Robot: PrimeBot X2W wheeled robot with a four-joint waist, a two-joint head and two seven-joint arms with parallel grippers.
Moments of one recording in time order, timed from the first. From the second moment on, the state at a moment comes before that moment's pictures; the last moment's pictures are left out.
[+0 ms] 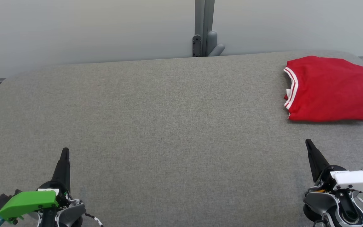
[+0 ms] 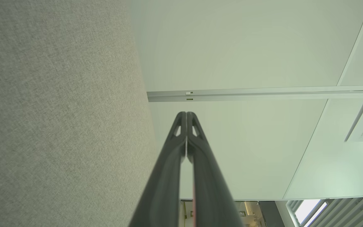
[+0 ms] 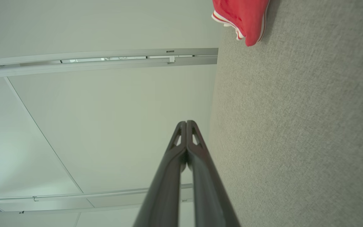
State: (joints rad) left arm -0.08 0.05 0.10 0.23 -1.62 -0.13 0.11; right arm -0.09 -0.05 -0.12 0.23 1.61 0.13 0.12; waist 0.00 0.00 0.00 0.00
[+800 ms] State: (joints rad) left arm -0.08 0.05 0.10 0.23 -1.62 -0.13 0.11; right arm -0.09 -0.05 -0.12 0.23 1.61 0.13 0.12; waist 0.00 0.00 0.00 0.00
